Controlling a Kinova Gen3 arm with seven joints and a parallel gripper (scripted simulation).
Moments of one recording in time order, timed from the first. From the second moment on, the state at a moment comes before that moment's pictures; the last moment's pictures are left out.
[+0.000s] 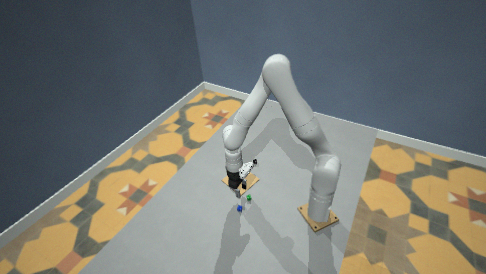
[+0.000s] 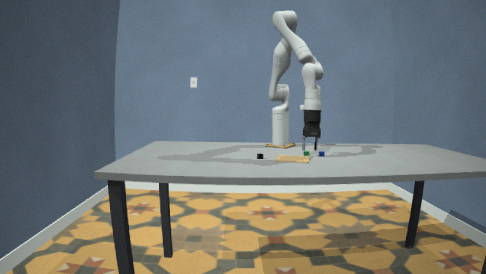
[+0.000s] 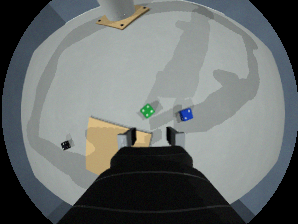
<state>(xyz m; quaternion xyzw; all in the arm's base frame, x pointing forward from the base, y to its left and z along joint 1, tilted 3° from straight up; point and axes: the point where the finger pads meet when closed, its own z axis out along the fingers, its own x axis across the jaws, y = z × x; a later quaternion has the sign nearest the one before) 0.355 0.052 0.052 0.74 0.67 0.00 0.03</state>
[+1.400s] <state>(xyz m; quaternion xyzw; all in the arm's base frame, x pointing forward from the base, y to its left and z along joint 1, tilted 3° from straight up) 0.369 0.119 0.050 0.74 0.67 0.00 0.03</state>
